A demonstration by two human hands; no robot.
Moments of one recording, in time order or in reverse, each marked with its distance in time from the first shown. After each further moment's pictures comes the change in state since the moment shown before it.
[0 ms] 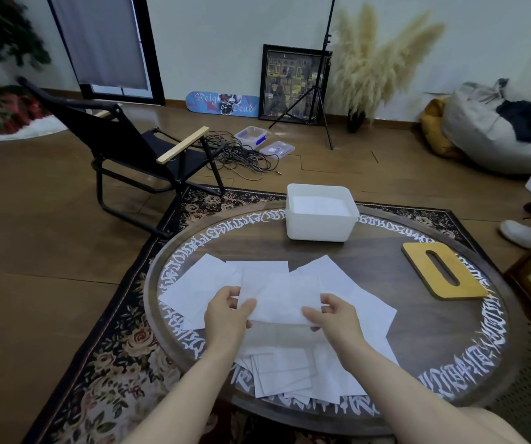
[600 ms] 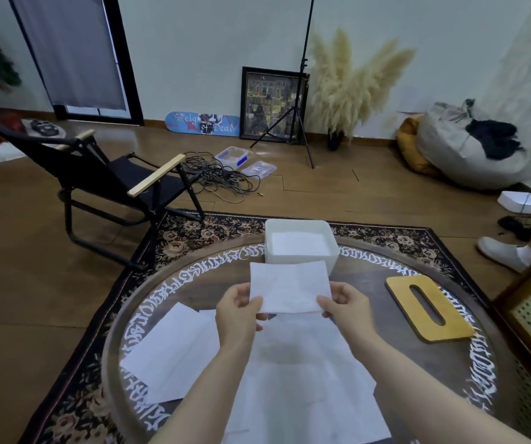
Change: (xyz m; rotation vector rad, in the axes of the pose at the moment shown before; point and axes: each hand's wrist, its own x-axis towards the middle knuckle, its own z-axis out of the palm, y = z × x) left_hand 0.055 0.068 0.069 -0.215 -0.037 -0.027; right_hand 0.080 -0.061 -0.049 0.005 0.182 -0.085
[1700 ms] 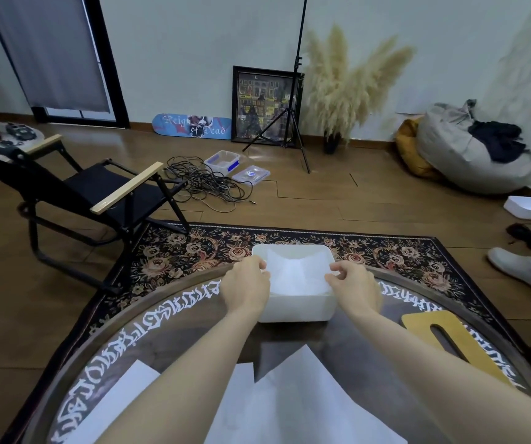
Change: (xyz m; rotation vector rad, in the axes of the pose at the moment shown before) left_hand 0.151 0.033 0.092 1.016 0.028 0.294; right_hand 0.157 -0.029 0.005 -0.714 0.254 -0.159
